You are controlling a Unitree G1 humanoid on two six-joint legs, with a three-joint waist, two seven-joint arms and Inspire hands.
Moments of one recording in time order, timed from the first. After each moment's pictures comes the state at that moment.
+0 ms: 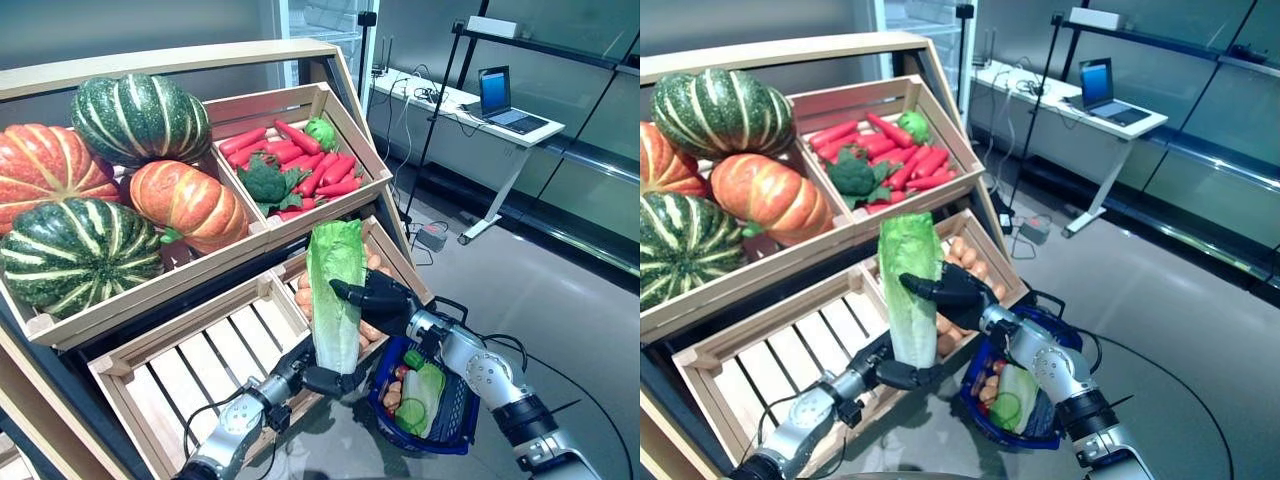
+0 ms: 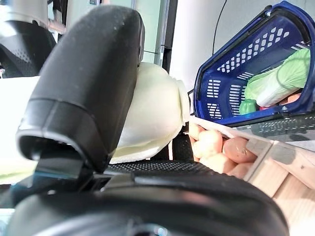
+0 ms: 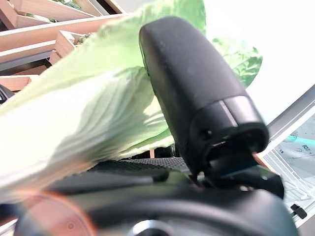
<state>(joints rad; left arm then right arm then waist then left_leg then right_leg) -0.03 0.40 -0.52 0.53 -0.41 -0.40 -0.29 -0.27 -0.34 0.31 0.16 1.10 0.39 0.34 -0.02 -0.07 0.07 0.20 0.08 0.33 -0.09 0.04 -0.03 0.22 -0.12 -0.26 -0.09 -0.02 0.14</state>
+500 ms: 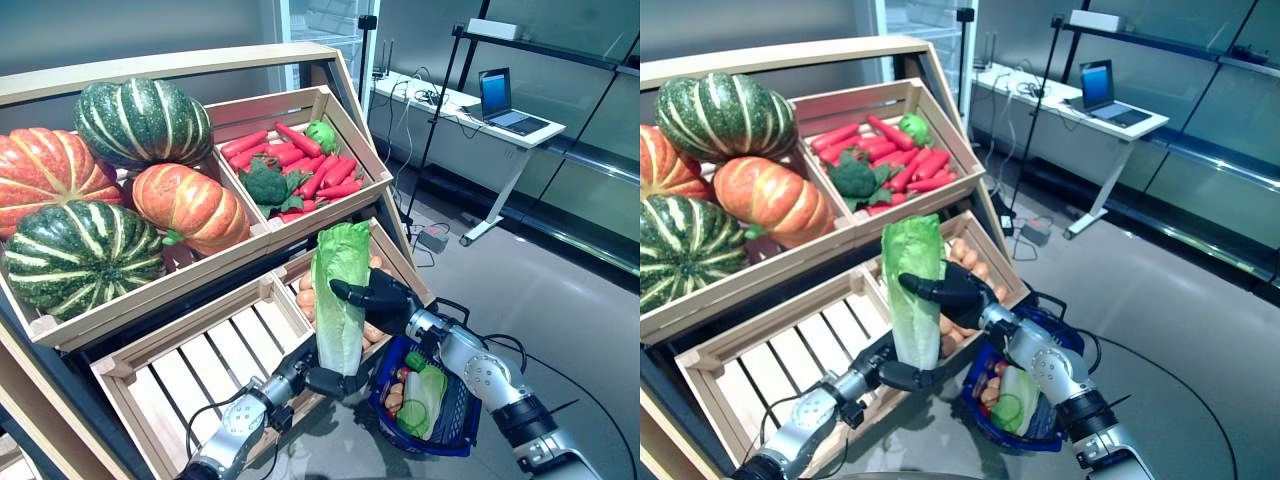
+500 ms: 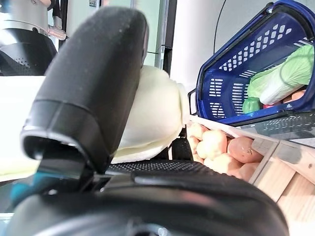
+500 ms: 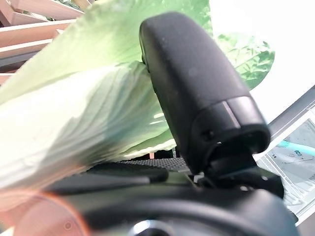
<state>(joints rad) -0.03 0.39 -0.53 0.53 -0.40 -0.41 -0.28 -0.27 -0.35 0.32 0.16 1.10 0.35 0.34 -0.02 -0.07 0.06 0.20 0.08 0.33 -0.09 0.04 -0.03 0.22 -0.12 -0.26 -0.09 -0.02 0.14</state>
